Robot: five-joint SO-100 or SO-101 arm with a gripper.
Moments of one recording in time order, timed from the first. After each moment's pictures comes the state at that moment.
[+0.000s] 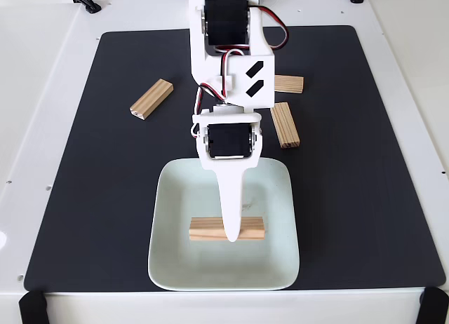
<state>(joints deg) -10.5 42.2 37.0 43.4 2.1</state>
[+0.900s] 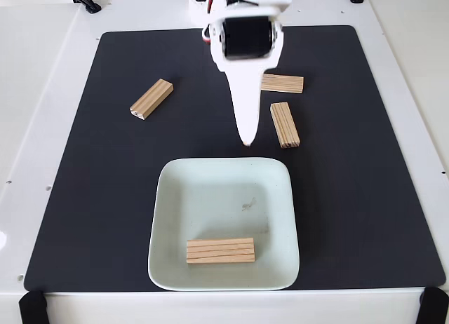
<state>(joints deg) -13.5 80.9 74.2 46.2 1.3</state>
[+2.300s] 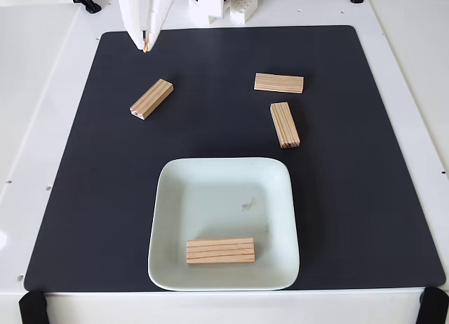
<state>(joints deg) 13.4 114.9 108.1 65.2 39.7</state>
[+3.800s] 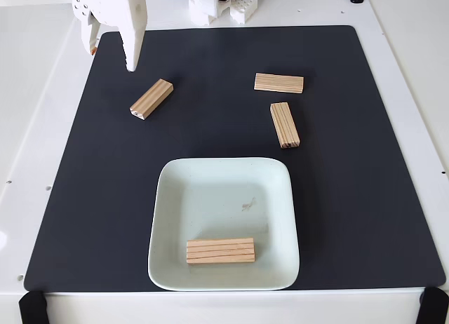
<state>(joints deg) 23.9 92.8 99.6 71.5 85.2</state>
